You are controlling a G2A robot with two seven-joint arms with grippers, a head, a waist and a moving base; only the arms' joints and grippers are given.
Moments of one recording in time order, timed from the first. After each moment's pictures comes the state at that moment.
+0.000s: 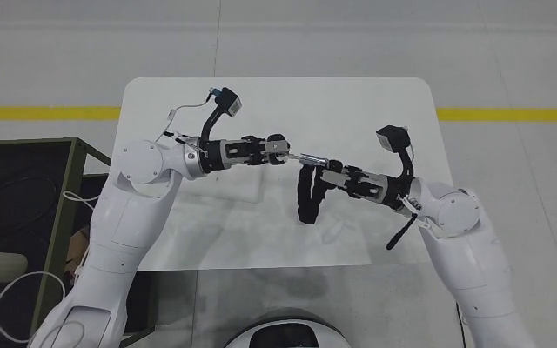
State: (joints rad) left arm 1.00 -1.15 -1.26 -1.61 -0.37 -0.13 -1.12; right arm -1.27 -1.12 1.34 -1.70 0.27 -0.55 1.02
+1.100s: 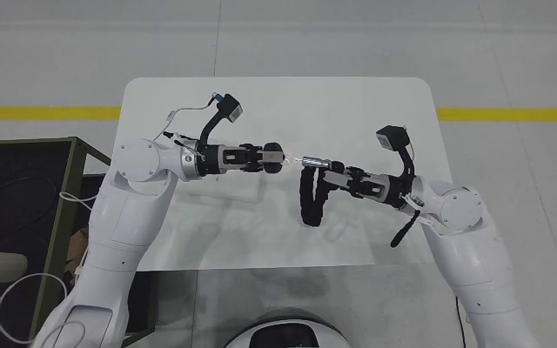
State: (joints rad) left arm 1.00 -1.16 -1.29 -1.59 -0.33 -0.14 -1.24; right arm -1.25 -1.11 1.34 -1.67 0.28 -0.52 1.06
